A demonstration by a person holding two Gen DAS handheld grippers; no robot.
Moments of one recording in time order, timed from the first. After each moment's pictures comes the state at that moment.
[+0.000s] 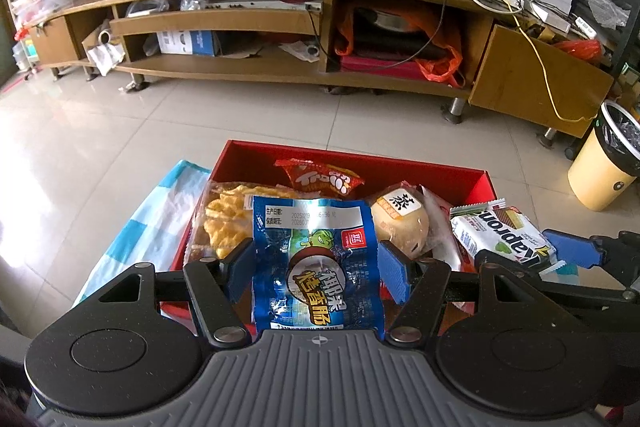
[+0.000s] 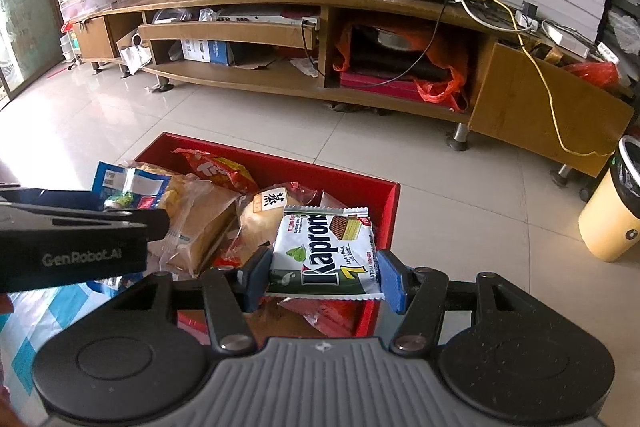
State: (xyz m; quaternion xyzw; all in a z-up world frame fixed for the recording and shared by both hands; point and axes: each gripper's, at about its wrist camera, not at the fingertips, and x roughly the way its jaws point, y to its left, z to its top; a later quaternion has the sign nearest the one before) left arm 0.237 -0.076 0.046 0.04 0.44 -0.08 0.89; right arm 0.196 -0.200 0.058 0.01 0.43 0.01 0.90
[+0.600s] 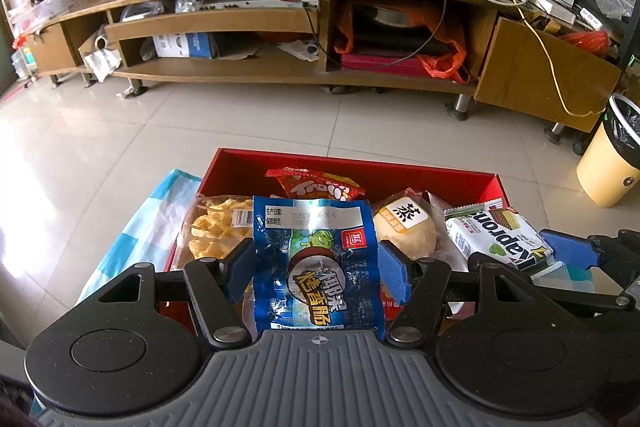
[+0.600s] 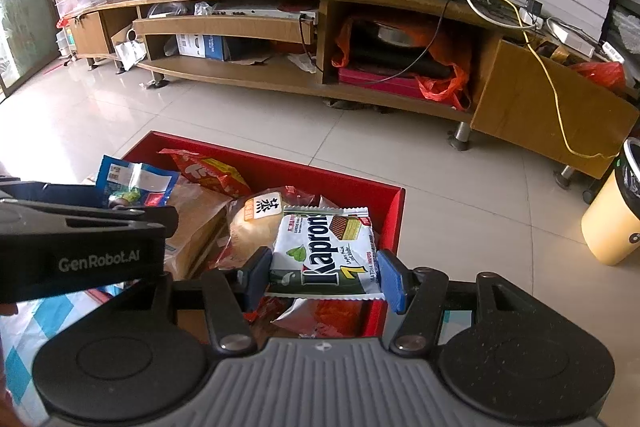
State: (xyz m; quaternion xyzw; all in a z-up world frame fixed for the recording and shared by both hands) left arm 0.254 -0.088 0.036 0.05 0.44 -0.08 0.89; right arm 0.214 -0.200 0.042 0.01 0.44 0.00 0.90
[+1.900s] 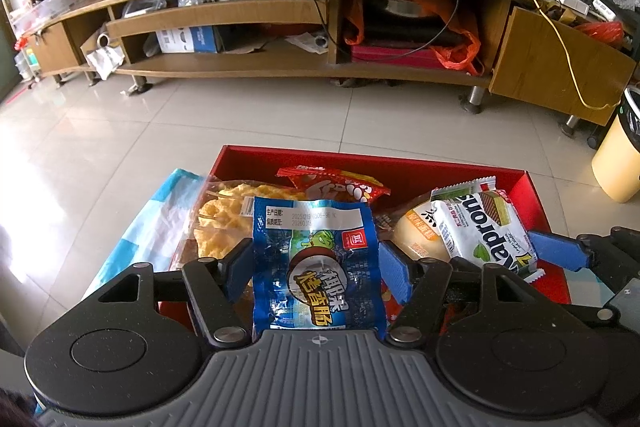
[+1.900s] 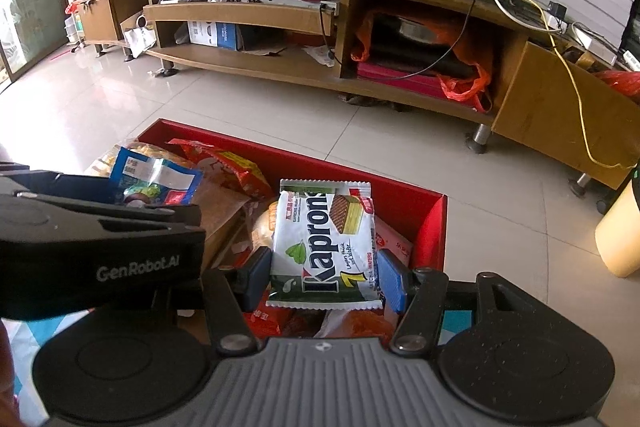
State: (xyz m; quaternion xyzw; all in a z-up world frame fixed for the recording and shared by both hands) left arm 0.272 -0.083 0.018 0.07 0.44 -0.07 0.89; right arm 0.236 -0.176 0.022 -0.01 0.45 0.02 0.89
